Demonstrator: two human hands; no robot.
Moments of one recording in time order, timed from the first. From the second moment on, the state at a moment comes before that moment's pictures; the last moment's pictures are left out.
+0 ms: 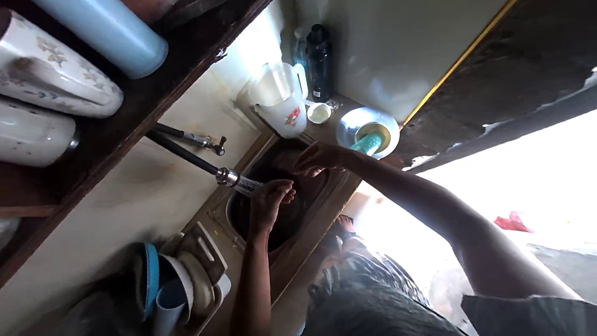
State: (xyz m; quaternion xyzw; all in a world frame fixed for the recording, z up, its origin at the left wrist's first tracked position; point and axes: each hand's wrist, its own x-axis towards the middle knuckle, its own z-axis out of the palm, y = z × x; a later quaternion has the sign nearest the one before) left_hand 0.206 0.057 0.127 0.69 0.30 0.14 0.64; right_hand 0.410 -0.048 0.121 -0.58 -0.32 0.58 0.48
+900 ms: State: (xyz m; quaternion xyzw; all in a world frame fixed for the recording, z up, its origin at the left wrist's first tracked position) left_hand 0.326 -0.025 0.135 0.69 0.16 -0.11 0.69; right_hand 0.439 -0.251 0.169 -0.77 -0.40 0.20 0.45
